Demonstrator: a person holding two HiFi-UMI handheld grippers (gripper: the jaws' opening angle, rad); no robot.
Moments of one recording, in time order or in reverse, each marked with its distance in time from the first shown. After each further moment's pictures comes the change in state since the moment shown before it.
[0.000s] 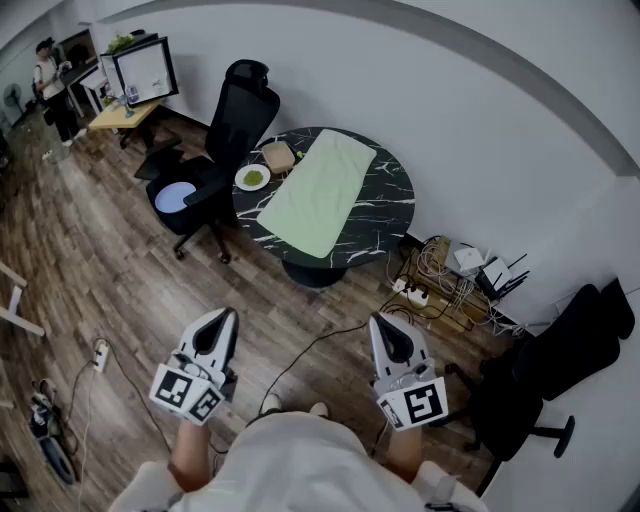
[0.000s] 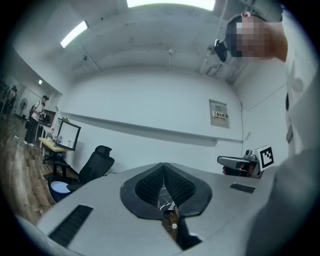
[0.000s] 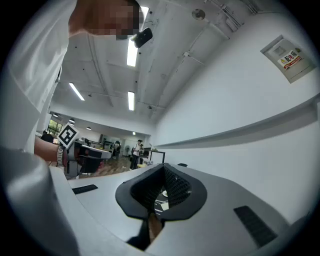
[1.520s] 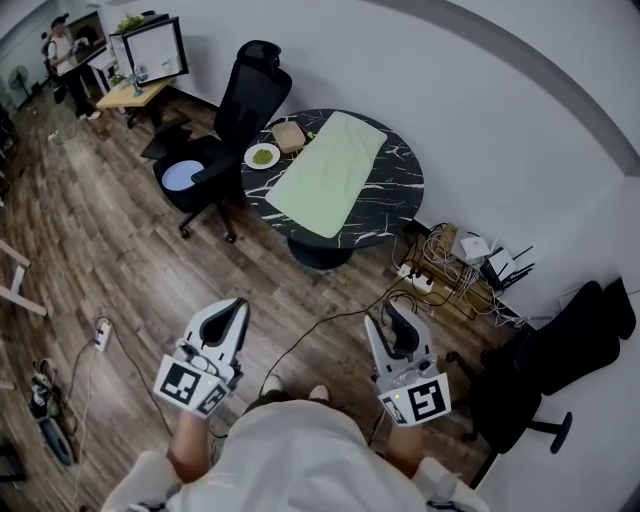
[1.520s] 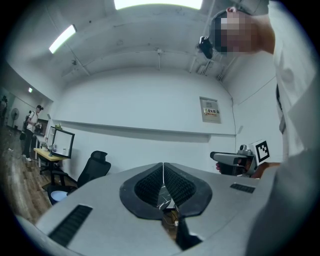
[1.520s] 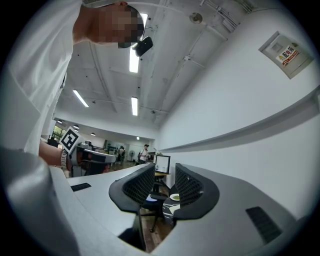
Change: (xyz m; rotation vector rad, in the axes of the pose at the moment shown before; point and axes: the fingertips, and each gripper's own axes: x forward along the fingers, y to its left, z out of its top) left arm -0.026 -0.029 -0.002 0.097 0.002 -0.054; right arm -0.024 0.031 0.001 -0.004 -0.038 0.060
